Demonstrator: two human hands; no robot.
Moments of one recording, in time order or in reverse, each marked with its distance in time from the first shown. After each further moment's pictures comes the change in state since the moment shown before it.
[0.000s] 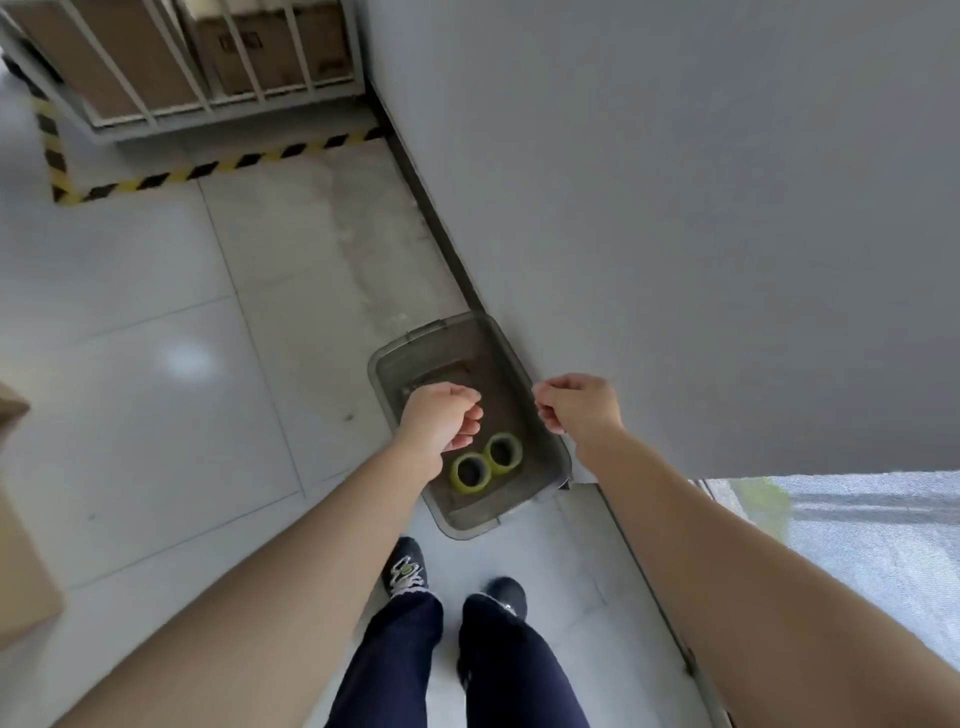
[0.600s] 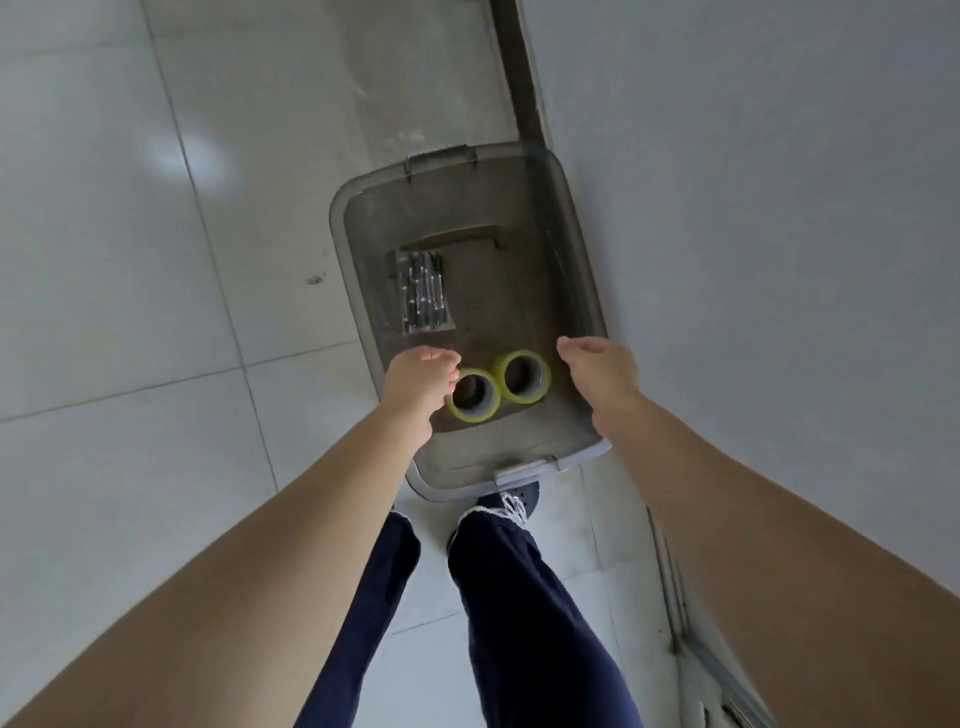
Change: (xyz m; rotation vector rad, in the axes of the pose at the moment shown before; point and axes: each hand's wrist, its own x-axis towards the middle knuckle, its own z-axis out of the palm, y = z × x) left_hand 0.246 -0.167 0.034 -0.149 0.235 -0.312; right_hand 0.254 0.164 0.110 -0.253 -0.126 0.116
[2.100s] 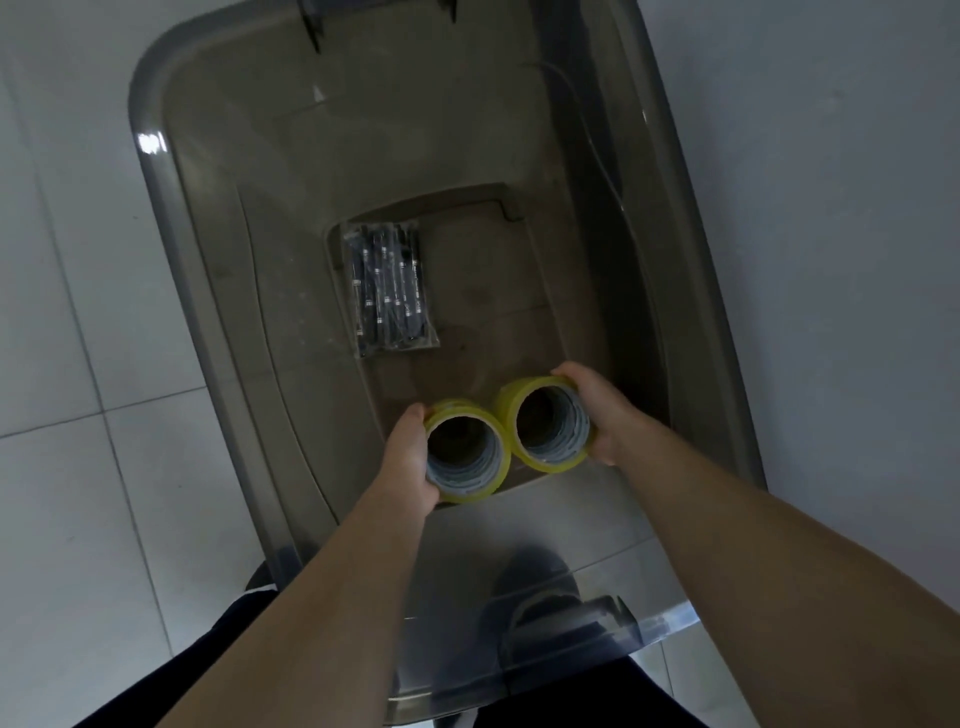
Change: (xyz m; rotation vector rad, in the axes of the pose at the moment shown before) left_hand 0.261 -0.148 0.079 -0.497 0.007 -0.364; right_hand 0.255 0.141 0.111 0.304 -0.432 0.359
